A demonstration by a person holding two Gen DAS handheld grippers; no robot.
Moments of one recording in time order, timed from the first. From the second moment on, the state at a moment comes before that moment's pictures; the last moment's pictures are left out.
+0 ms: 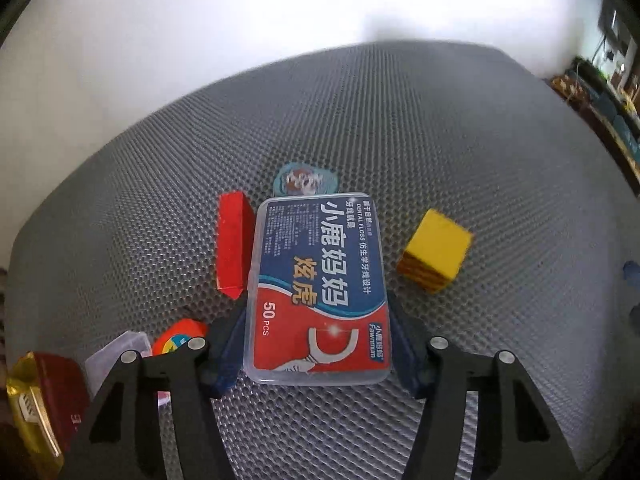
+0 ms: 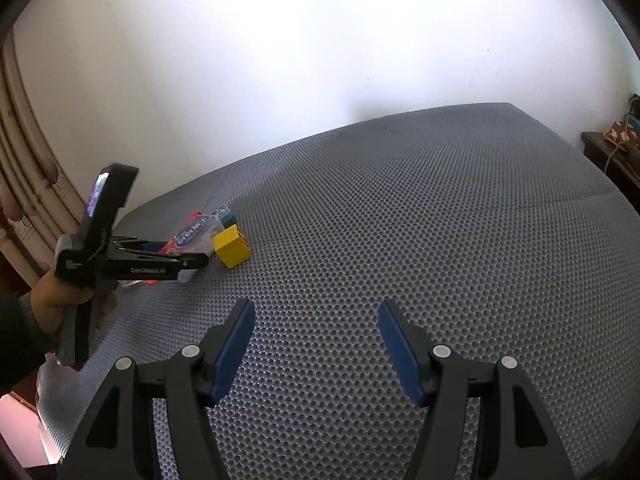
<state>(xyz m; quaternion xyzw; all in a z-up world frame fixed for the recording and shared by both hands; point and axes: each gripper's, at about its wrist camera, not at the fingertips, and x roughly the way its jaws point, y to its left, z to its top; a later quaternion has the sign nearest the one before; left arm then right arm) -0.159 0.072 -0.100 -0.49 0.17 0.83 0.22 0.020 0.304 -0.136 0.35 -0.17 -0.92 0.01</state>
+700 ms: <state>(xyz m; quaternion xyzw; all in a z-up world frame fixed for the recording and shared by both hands) -0.099 0.014 0.000 -0.36 0.17 0.92 0.05 0.022 0.285 -0.130 0.35 -0.14 -0.93 0.02</state>
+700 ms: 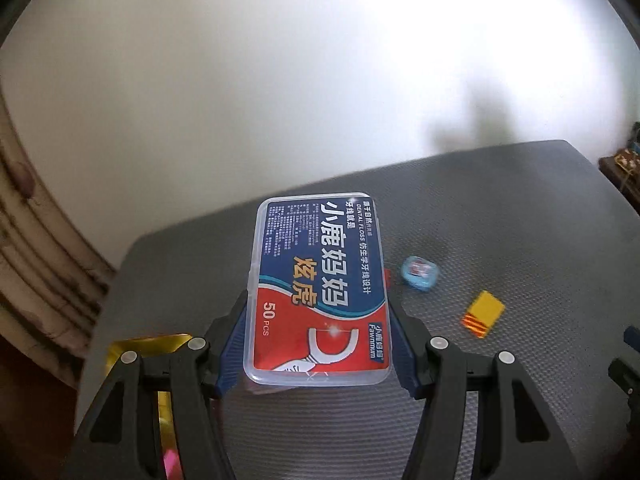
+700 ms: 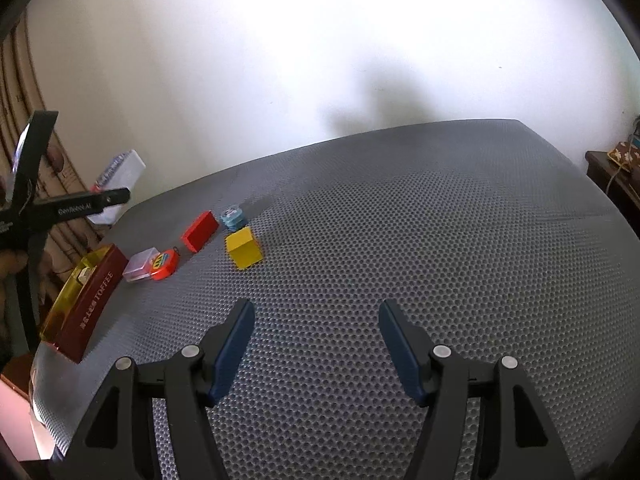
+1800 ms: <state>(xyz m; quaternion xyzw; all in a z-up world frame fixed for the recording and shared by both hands) -0.115 -0.205 0.011 -0.42 0.01 0.90 -0.07 0.027 0.292 -0.117 0.35 -0.18 -0.92 0.03</state>
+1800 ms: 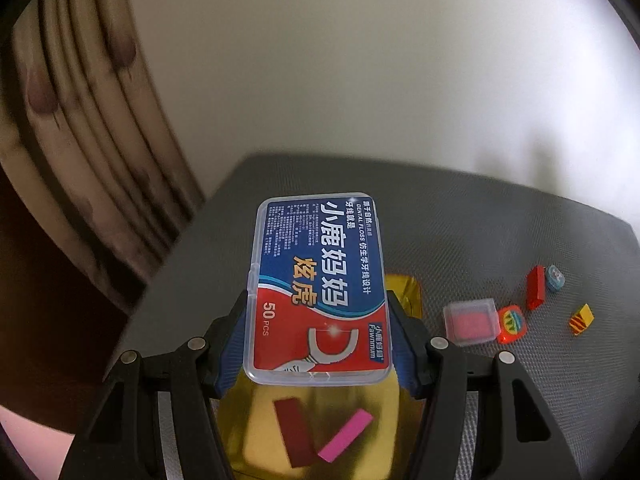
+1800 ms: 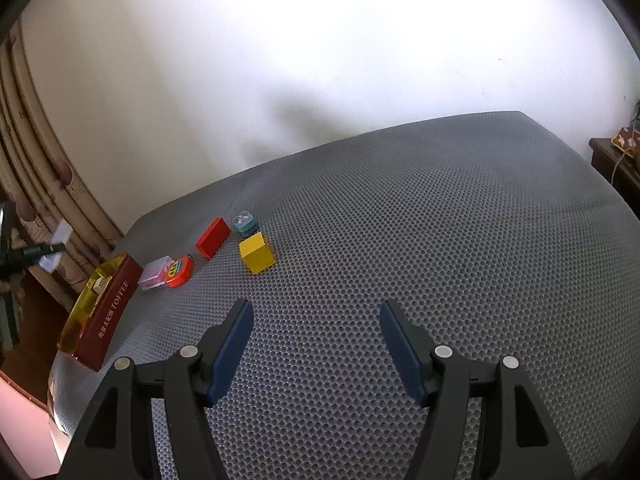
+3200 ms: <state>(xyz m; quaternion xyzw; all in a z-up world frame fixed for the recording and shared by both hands) -0.176 -0.203 -0.098 -0.53 -0.01 0.84 -0.10 0.018 0.294 -0.139 0.38 -0.17 -0.91 0.03</state>
